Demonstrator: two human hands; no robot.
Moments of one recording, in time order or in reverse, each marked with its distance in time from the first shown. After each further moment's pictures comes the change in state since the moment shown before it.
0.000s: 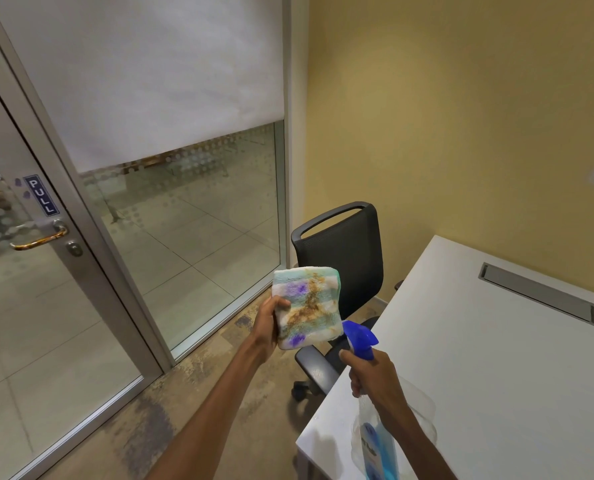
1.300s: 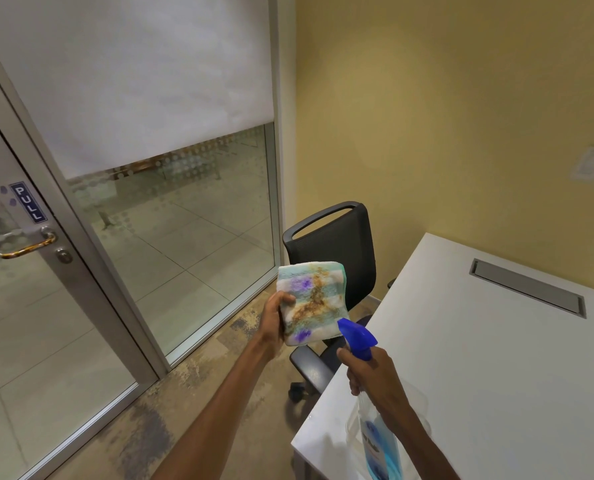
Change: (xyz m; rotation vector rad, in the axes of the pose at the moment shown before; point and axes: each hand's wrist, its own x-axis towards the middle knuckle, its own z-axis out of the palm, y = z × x) left_hand -0.002 -0.001 0.033 -0.011 -0.045 0.000; right_hand -0.012 0.002 -0.017 0.046 -0.016 -0.116
